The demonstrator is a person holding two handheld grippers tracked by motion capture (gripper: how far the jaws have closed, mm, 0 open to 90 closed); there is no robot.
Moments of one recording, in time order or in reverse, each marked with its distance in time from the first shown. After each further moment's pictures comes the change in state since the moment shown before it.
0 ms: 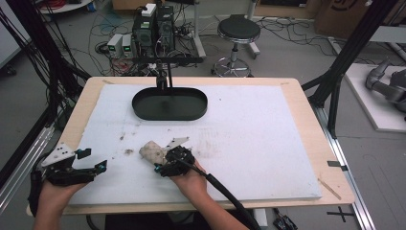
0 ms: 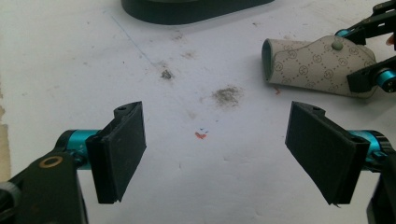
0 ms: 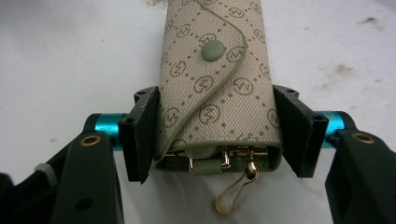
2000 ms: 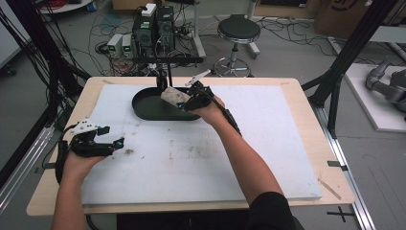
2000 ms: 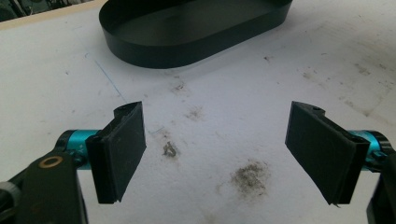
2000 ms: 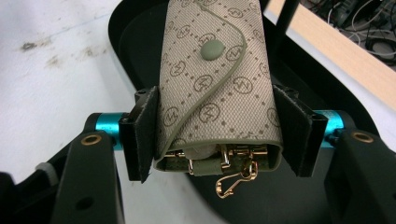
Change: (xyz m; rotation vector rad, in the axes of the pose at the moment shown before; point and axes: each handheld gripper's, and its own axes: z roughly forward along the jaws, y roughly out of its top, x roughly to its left) left arm 0.016 0.050 0.067 0.010 -0.044 0.051; right arm -0.185 0.109 -0.001 -0.025 -0.002 -0.118
